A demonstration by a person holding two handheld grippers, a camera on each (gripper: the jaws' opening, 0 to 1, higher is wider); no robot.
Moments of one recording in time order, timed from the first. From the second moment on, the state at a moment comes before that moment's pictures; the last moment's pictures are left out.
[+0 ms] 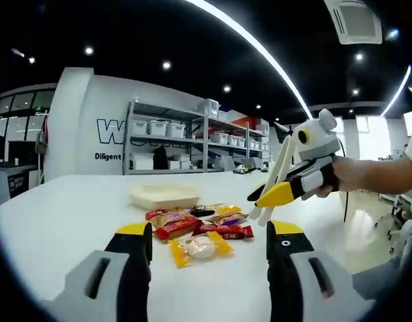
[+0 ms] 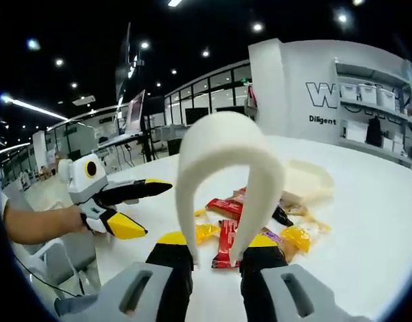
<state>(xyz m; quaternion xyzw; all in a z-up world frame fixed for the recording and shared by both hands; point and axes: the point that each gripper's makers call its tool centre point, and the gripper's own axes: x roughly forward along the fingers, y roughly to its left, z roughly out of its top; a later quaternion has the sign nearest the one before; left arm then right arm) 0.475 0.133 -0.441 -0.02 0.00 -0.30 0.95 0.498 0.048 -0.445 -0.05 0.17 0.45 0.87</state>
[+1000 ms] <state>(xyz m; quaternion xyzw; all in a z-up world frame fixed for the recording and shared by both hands) 0.476 0.132 -0.442 -0.02 0.00 -0.30 0.95 0.529 0.067 -0.461 -0.10 0.20 0.45 0.86</state>
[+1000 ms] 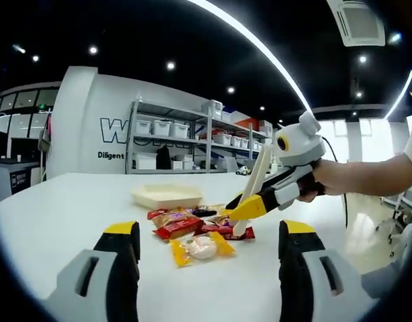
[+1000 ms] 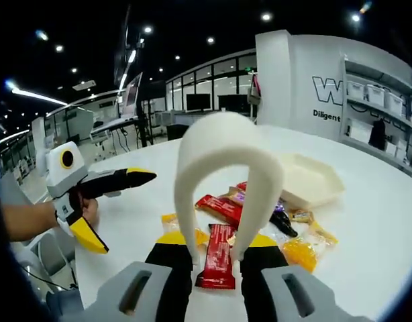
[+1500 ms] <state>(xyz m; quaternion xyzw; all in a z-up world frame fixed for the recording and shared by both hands) 0.475 0.131 -0.443 -0.02 0.00 -0.30 0.95 0.538 0.073 -0.473 -0.12 0.22 0.45 0.86</state>
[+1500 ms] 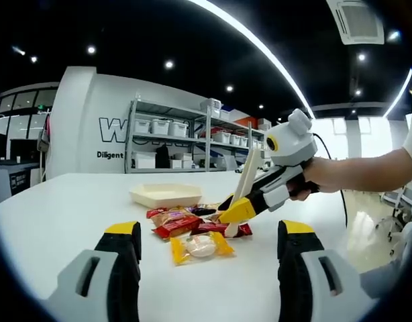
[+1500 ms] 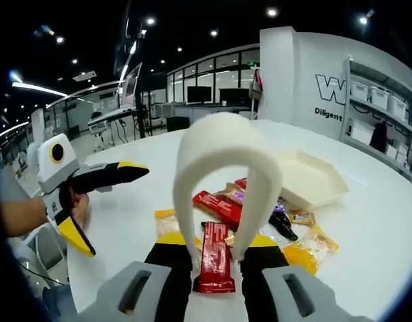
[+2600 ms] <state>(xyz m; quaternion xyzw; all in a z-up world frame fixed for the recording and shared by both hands) 0.476 0.128 -0.462 0.00 0.05 -0.30 0.95 0.546 0.037 -0.379 -0.15 0.16 0.42 0.88</state>
